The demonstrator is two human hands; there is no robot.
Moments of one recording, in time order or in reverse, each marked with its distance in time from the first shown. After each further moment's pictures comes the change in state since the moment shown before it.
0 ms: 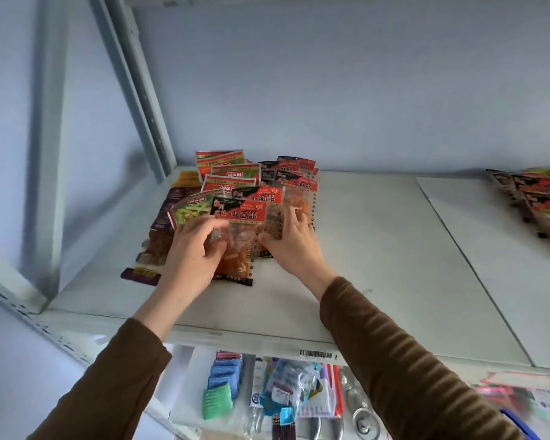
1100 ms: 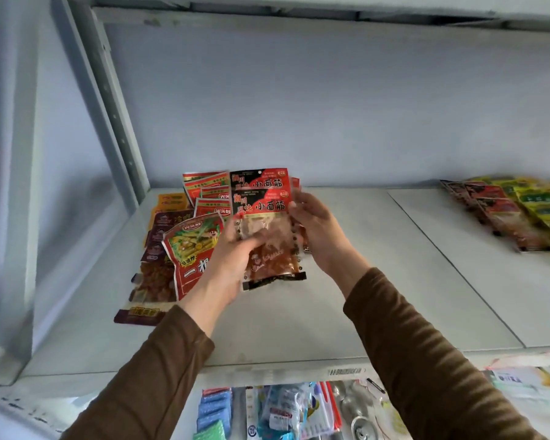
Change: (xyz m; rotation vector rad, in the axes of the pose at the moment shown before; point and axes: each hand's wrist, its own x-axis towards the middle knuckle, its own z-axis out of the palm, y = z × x) left_hand 0.050 0.029 0.020 -1.169 -0.284 -0.319; right_hand 0.025 -0.022 -0.030 0.892 0.146 0.032
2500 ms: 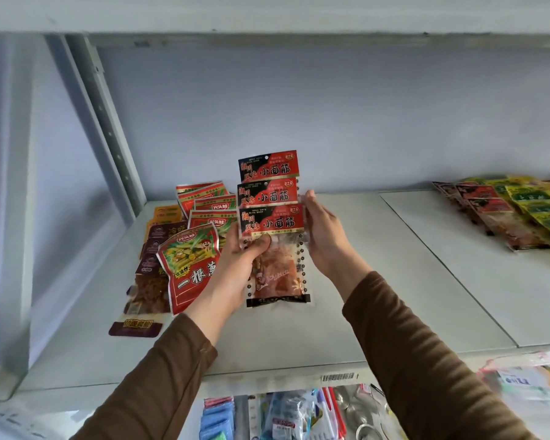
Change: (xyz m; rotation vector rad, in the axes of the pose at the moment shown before) left_hand 0.008 -0.010 0.017 0.056 -0.042 0.037; right_hand -0.004 -0.018 -0.013 0.140 0.043 0.091
